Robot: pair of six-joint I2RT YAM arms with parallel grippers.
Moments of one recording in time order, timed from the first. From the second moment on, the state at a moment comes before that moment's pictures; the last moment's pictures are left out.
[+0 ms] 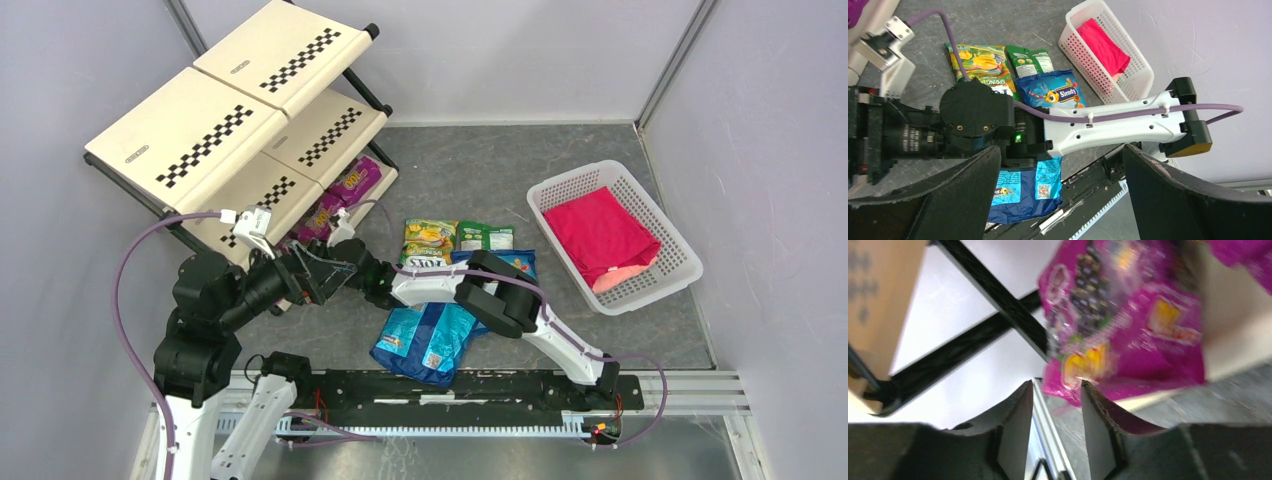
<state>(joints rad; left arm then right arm) -0.19 0.50 1.07 -0.84 0.50 -0.51 1.17 2.39 1.65 0.53 0.02 1.13</state>
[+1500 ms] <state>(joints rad) -0.19 0.56 1.07 -0.84 0.50 -0.51 1.14 2.41 1.54 0.72 -0.09 1.08</state>
